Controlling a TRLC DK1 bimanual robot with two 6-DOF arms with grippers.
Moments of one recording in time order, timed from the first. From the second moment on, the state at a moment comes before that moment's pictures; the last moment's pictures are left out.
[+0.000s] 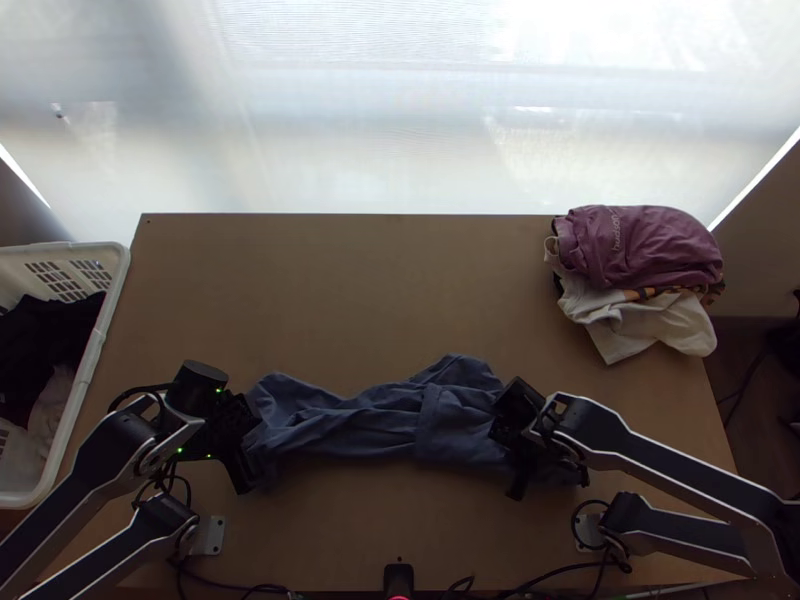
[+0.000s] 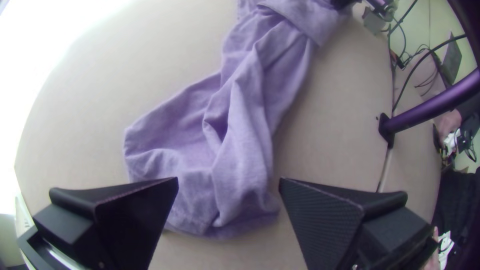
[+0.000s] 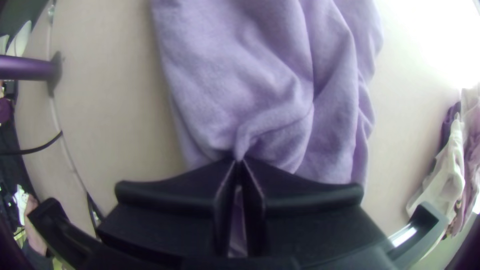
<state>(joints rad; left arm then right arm) -0.49 0.83 0.72 -1.01 0.19 0.45 0.88 1.19 0.66 -0.88 -0.03 -0.24</state>
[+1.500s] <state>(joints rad) -0.80 0.97 0.88 -1.03 0.16 0.35 0.62 0.76 1.18 -1.55 -0.02 -0.29</state>
